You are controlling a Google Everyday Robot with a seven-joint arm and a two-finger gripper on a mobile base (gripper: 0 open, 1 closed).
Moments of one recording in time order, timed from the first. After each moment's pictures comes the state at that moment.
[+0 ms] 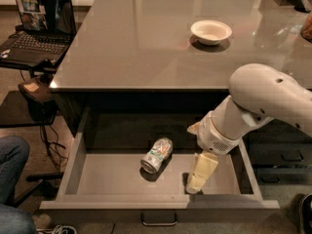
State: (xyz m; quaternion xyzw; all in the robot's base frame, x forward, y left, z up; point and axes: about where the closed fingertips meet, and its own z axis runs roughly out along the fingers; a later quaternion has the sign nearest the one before) arm 0.426 -0.099 0.734 -0.63 0.75 0.17 0.14
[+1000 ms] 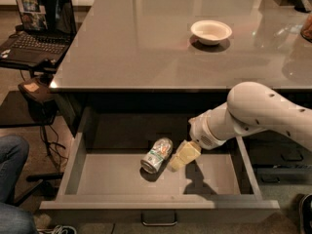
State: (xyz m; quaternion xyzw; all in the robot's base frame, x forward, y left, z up) arm 0.492 -0.083 0.703 -0.50 0.81 0.18 0.24
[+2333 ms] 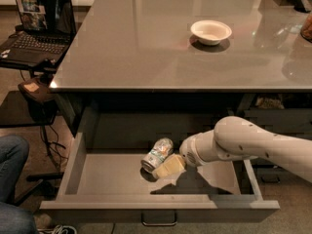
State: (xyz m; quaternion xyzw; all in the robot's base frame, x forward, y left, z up) arm 0.498 -0.056 0.618 -0.37 0.86 0.24 0.26
